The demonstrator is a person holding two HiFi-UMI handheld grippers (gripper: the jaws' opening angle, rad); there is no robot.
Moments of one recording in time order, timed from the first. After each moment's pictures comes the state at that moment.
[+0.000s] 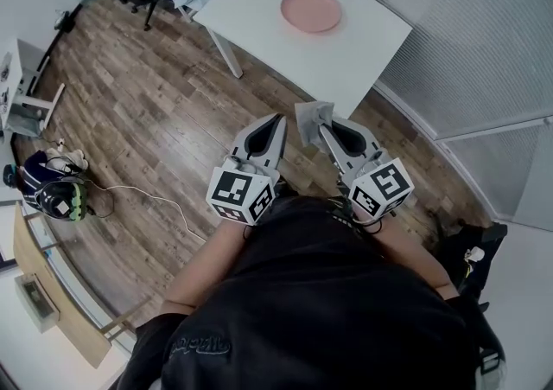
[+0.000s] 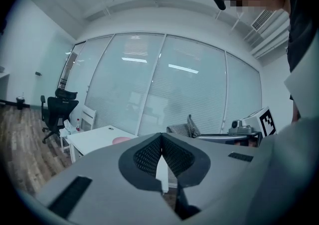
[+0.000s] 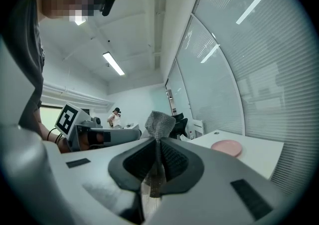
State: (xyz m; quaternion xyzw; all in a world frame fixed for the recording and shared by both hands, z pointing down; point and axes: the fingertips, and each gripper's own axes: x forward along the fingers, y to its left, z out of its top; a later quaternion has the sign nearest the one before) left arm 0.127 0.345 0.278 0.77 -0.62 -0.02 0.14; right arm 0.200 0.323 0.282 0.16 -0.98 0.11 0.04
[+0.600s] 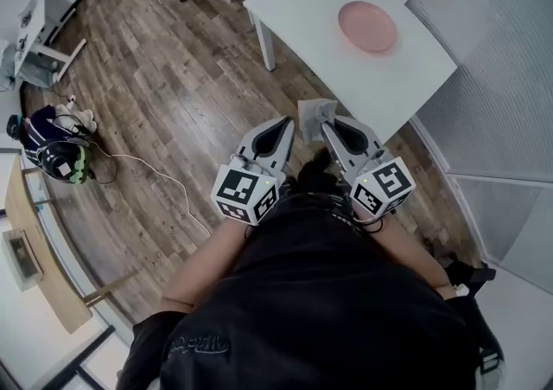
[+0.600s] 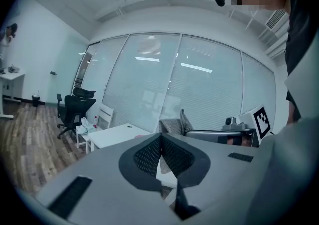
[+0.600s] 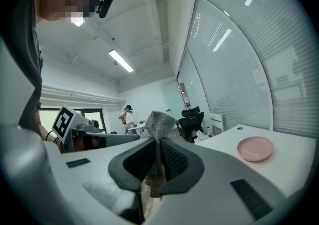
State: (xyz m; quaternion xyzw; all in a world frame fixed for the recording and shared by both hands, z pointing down) left arm 0.013 0.354 0.298 0.72 -0.67 -0.02 0.17; right arm 0.067 0.317 0.298 0.08 -0.99 0.13 0.06
